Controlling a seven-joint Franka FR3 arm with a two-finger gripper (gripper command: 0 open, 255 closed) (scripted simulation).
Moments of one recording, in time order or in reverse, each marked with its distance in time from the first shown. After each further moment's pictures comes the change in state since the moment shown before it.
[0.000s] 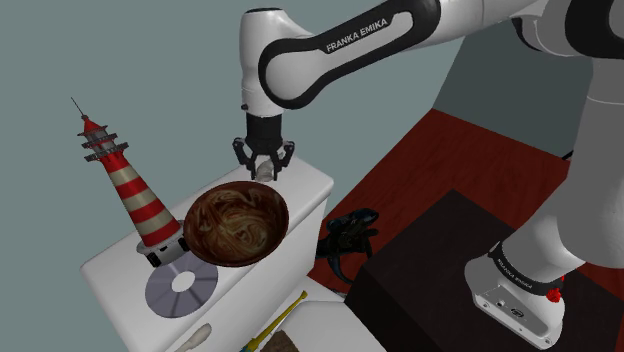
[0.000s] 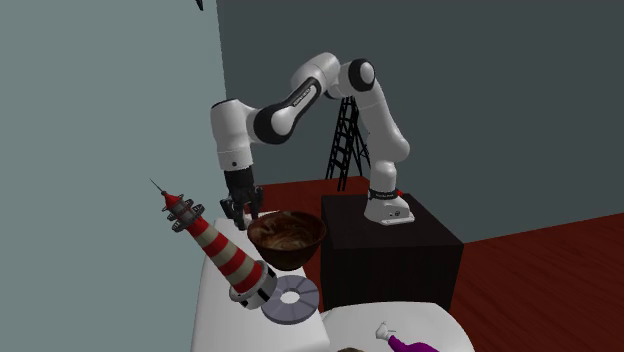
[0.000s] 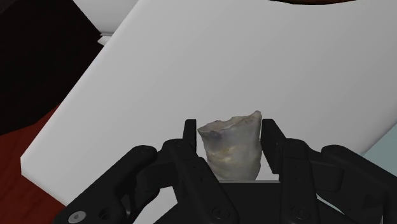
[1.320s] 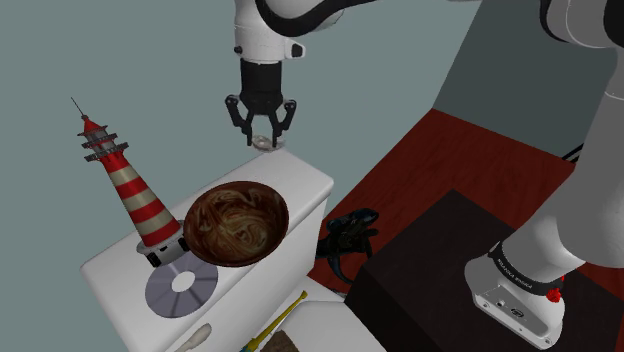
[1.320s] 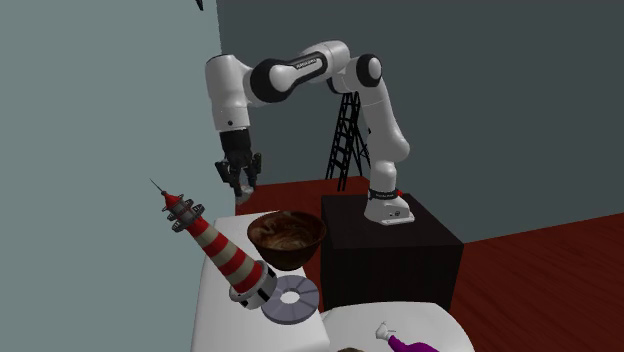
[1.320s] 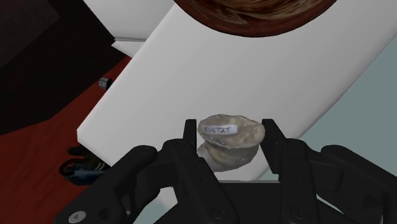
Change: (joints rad) arm -0.012 -0.089 0.023 0.153 0.039 -0.233 0.004
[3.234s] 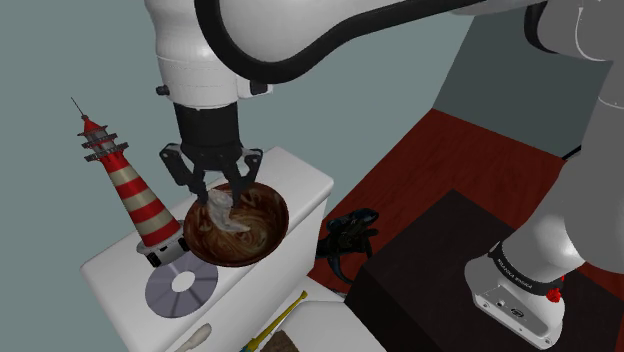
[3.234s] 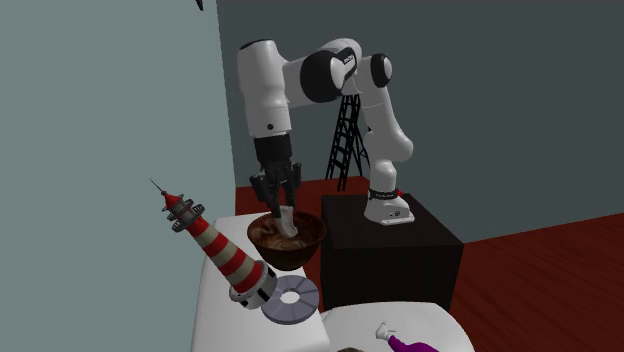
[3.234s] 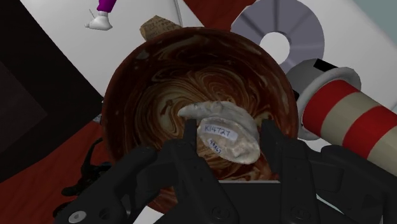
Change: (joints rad) arm 0.226 0.036 0.082 0.042 -0.044 0.027 0.307
